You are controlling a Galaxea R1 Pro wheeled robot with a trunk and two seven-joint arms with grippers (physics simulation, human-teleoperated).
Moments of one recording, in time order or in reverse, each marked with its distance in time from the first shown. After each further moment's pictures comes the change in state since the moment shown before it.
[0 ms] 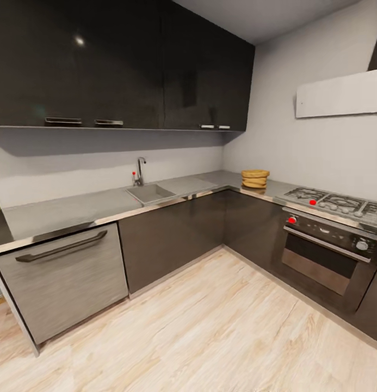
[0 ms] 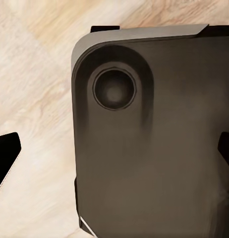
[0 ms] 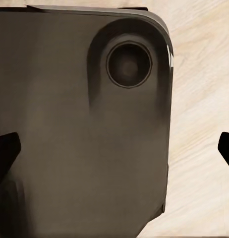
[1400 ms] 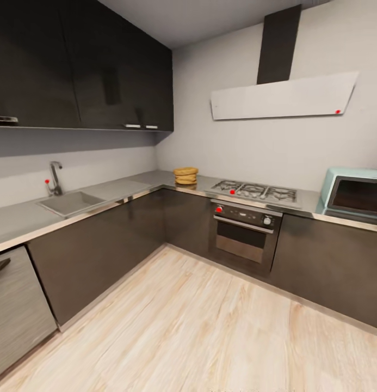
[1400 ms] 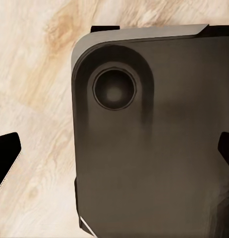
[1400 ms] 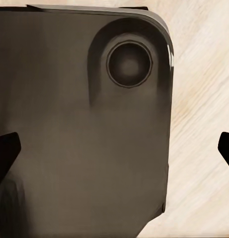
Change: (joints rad) left arm 0.000 0.000 0.000 0.000 0.000 0.000 0.000; right arm 0.000 0.000 0.000 0.000 0.000 0.001 0.000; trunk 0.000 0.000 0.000
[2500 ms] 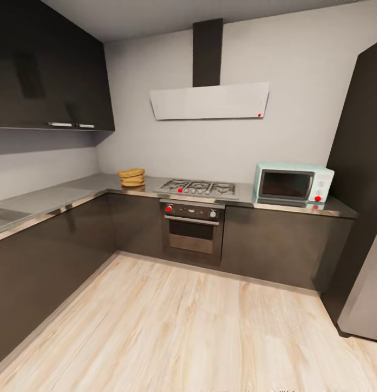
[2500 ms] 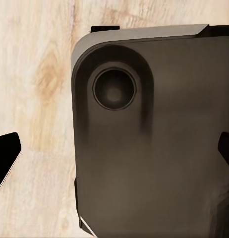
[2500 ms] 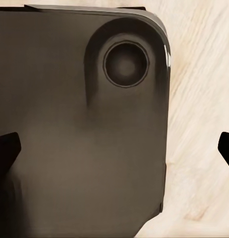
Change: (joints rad) left arm 0.000 0.000 0.000 0.000 0.000 0.000 0.000; right arm 0.000 -0.004 0.000 0.000 0.000 0.000 0.000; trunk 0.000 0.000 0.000
